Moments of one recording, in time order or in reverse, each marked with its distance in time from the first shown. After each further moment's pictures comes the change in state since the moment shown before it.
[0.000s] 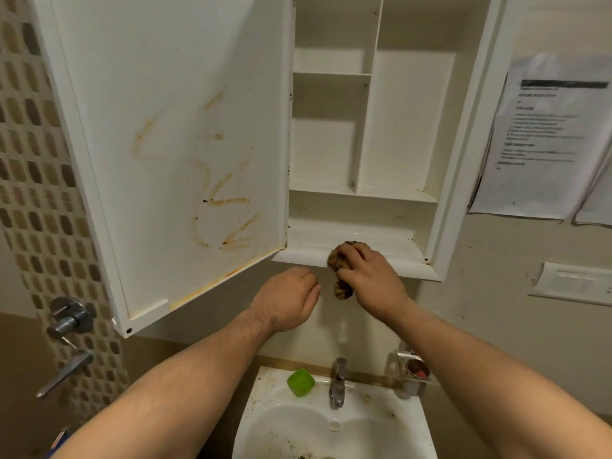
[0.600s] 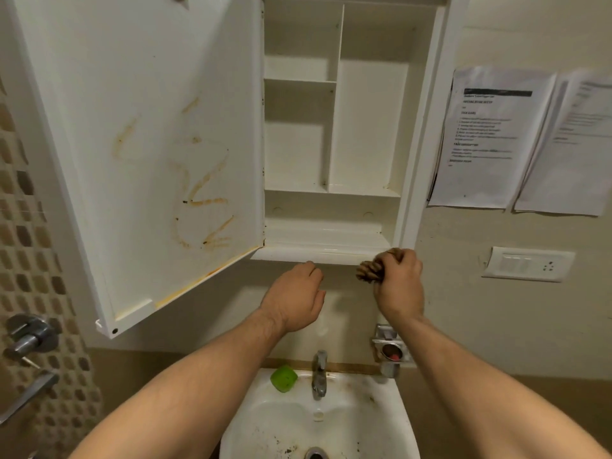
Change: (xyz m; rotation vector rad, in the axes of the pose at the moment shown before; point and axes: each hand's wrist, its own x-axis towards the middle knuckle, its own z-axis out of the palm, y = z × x) left_hand 0.011 0.044 0.011 -0.027 0.001 0.062; right_hand -0.073 0.007 -0.021 0.238 0.128 0.897
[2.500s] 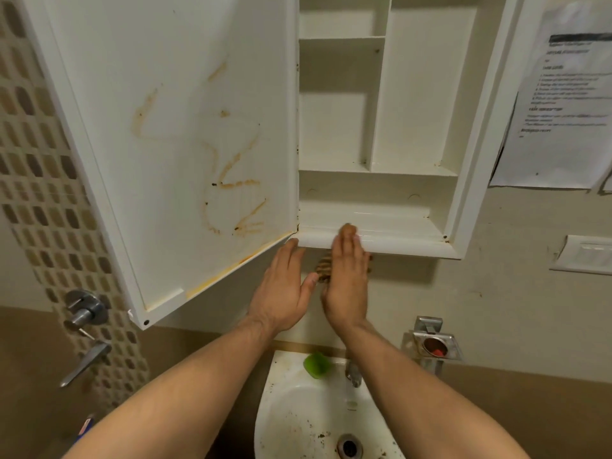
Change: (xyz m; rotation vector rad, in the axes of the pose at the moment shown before) left_hand -0.047 -0.065 0.008 -0.142 0.108 -0.307; right_hand -0.031 -0.119 0.123 0.208 0.081 -0.215
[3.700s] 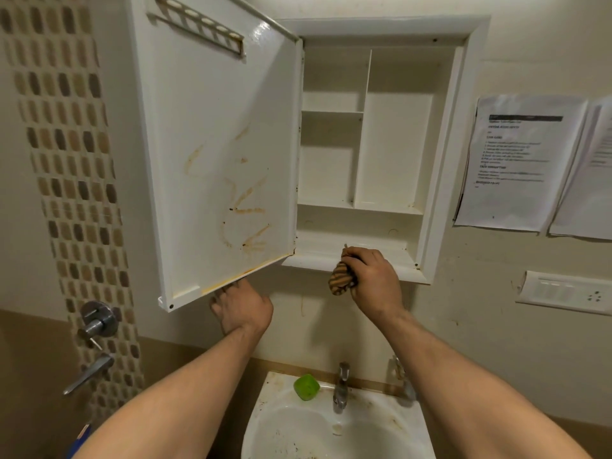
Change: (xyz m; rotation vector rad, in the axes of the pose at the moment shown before) left_hand -0.034 0.024 -0.047 0.186 0.111 -0.764; right_hand 0.032 0.024 -0.136 -0.053 -0.110 -0.322
